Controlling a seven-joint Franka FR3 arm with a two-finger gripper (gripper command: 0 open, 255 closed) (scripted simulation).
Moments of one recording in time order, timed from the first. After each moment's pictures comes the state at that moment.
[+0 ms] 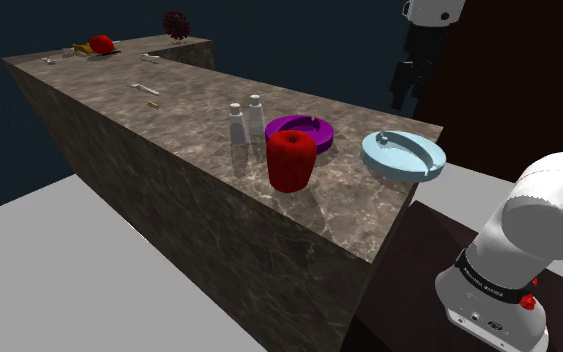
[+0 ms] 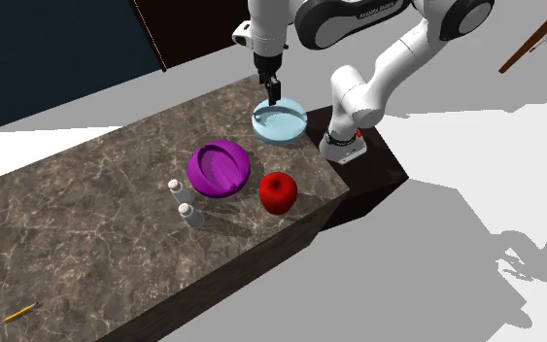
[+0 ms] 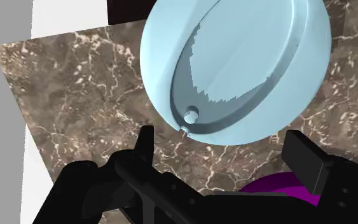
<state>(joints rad) -0.01 -0.80 -0.07 -2.45 -0.10 1.66 -0.06</state>
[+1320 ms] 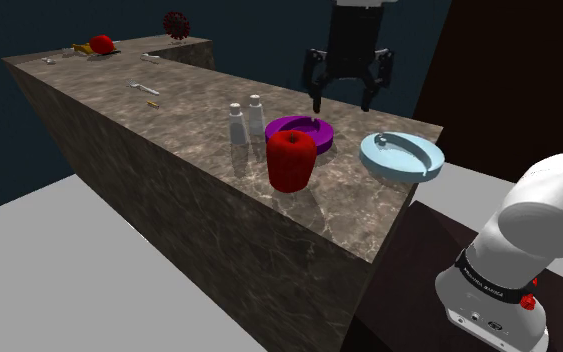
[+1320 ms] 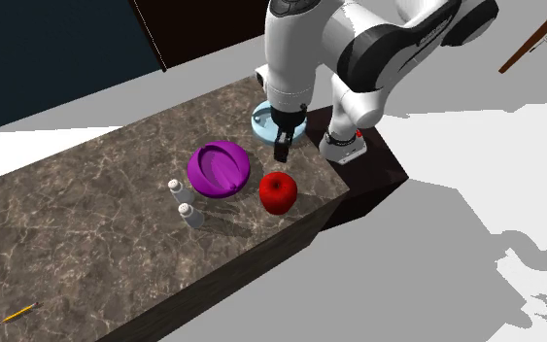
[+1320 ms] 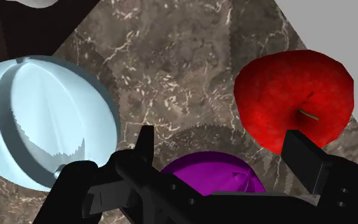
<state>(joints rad) -0.06 -0.63 0.38 -2.19 0.25 1.61 0.83</state>
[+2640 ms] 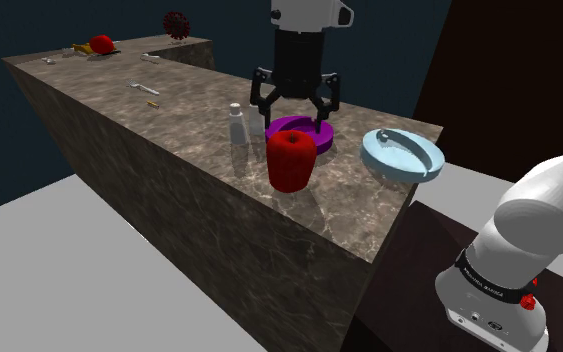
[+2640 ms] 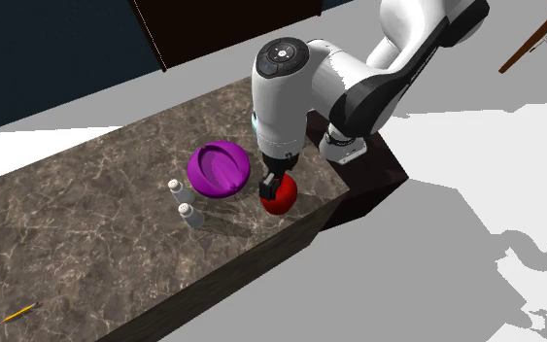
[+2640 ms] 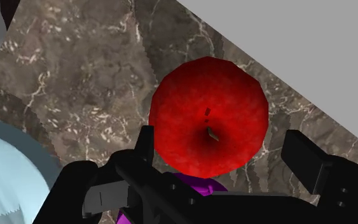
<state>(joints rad) -0.12 -0.43 0.57 -2.09 0.29 1.74 1.18</state>
